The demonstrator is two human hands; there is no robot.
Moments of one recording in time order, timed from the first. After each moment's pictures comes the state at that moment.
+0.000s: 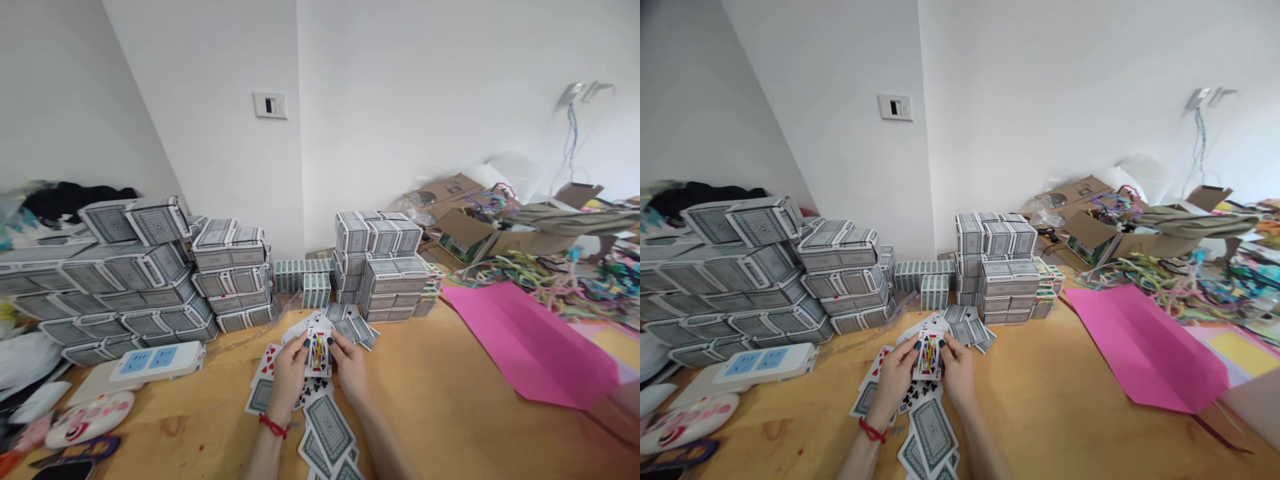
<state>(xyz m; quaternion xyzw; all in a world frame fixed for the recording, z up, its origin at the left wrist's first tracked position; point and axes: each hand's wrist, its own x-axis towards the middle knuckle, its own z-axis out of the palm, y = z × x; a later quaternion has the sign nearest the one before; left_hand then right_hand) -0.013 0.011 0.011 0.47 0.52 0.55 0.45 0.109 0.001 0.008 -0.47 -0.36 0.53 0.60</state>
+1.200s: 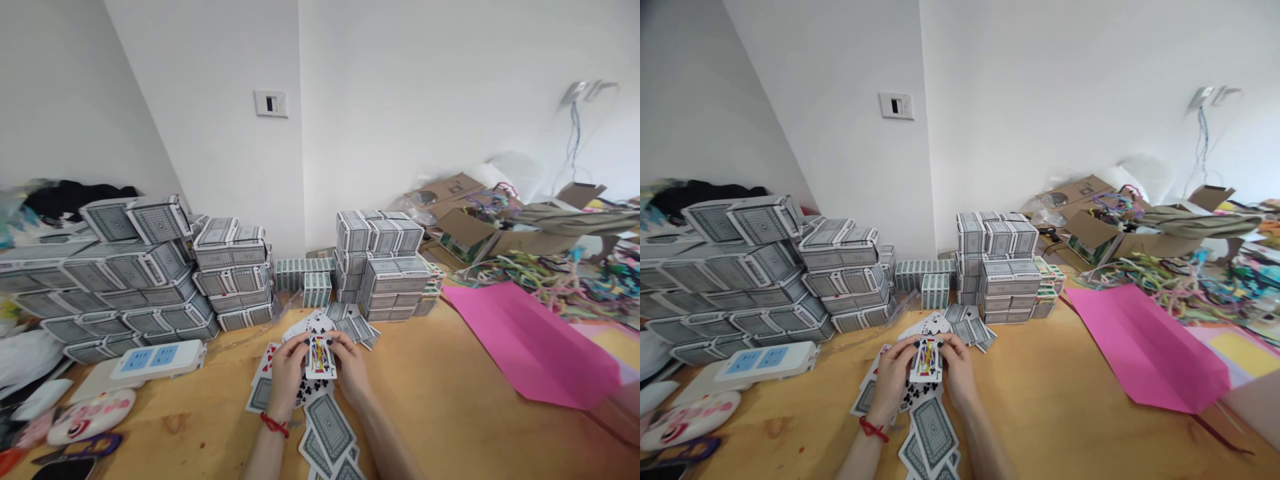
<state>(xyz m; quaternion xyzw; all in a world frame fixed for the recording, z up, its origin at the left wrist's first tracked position) -0.009 0.006 0.017 0.37 0.50 0.57 0.54 0.106 -0.002 0.013 -0.38 -0.28 0.63 0.61</state>
